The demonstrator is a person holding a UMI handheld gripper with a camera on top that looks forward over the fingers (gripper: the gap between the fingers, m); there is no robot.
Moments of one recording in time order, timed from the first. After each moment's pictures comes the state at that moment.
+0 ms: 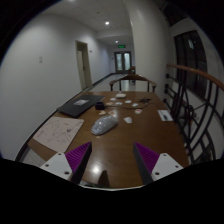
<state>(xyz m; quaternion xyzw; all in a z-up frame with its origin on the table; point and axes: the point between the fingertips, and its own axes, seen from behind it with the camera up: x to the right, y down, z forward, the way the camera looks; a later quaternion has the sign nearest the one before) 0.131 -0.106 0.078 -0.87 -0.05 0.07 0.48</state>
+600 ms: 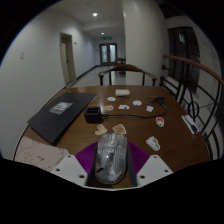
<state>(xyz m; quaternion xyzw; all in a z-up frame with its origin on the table) 0.181 -0.055 0.067 -0.90 0.01 0.01 0.44</state>
